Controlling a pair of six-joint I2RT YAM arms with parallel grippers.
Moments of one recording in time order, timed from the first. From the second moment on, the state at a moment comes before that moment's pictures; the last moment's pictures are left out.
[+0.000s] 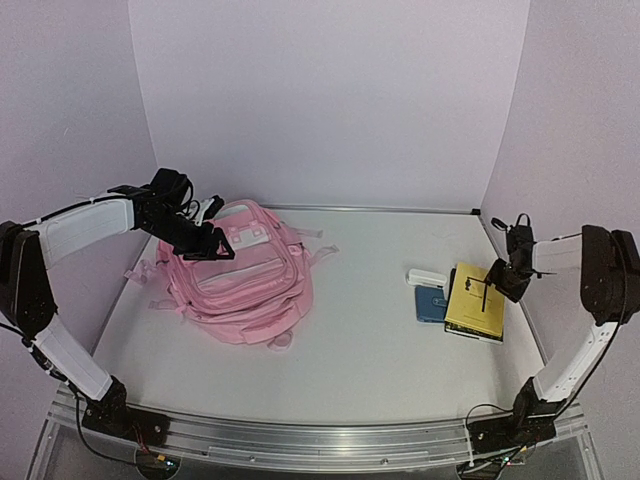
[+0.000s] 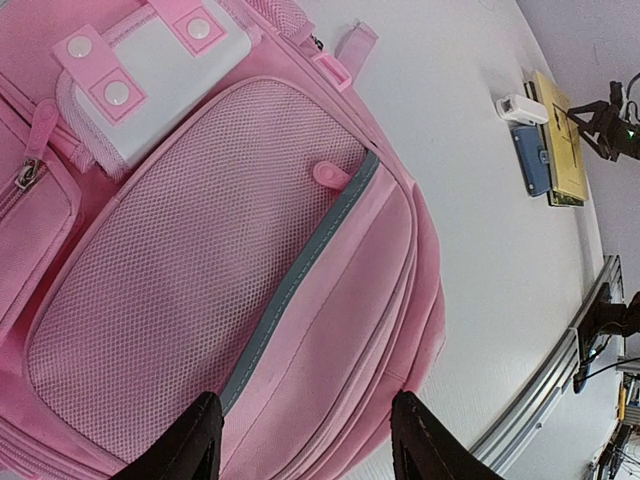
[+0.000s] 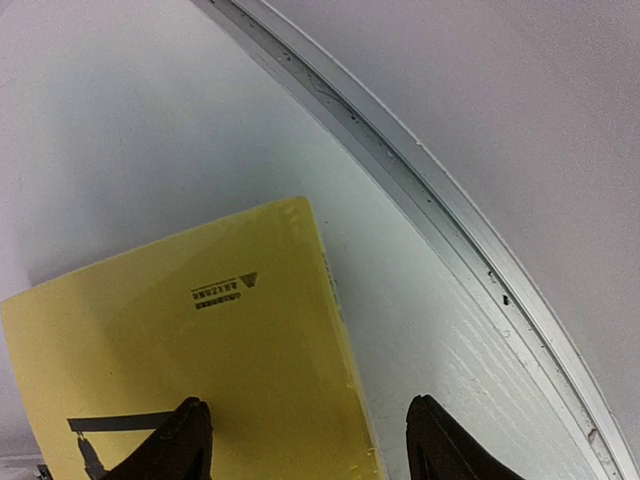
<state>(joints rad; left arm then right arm) -0.35 1.54 1.25 -0.69 0.45 -0.14 -0.11 1.70 0.91 -0.24 0.18 0.54</state>
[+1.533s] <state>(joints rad) -0.85 2.05 1.24 0.36 0.57 -1.00 -0.09 1.59 0.73 -0.10 -0.19 0.52</state>
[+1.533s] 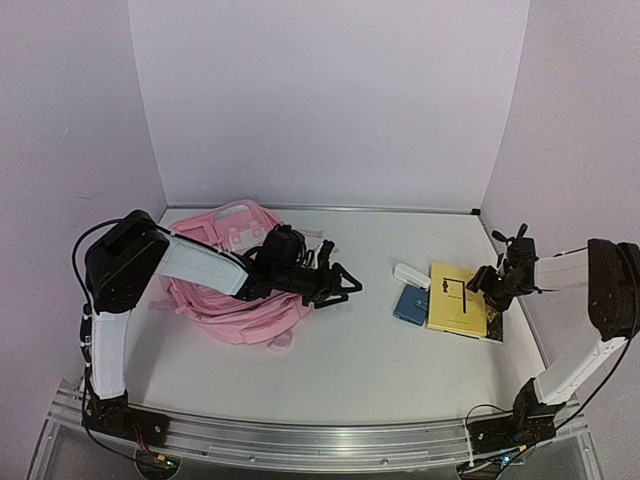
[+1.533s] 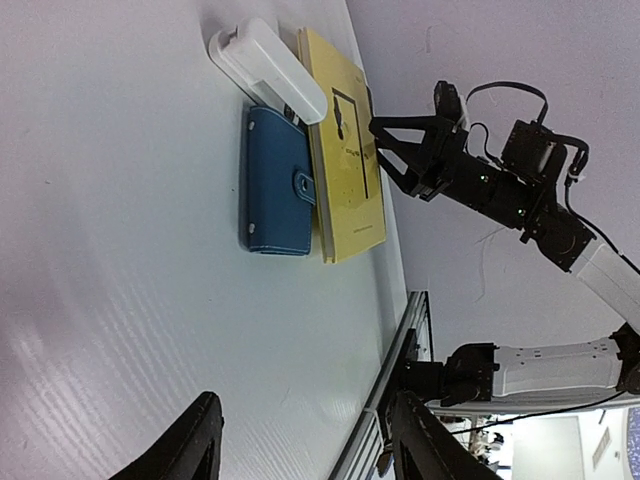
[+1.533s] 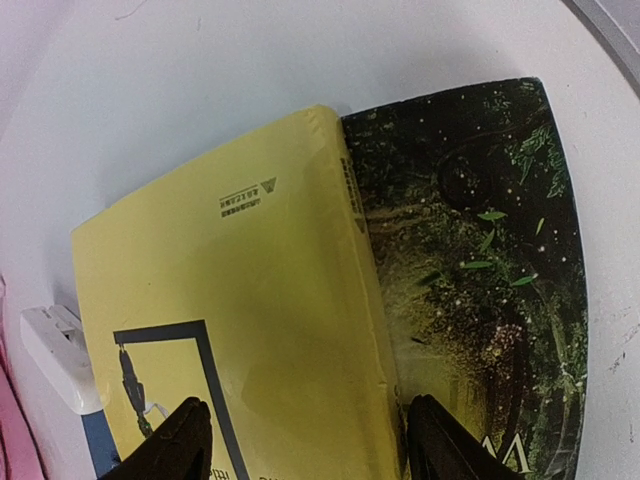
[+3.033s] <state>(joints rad) -0.92 2.32 1.30 0.59 0.58 -1.24 0.32 1.77 0.84 -0.02 -0.26 0.64</state>
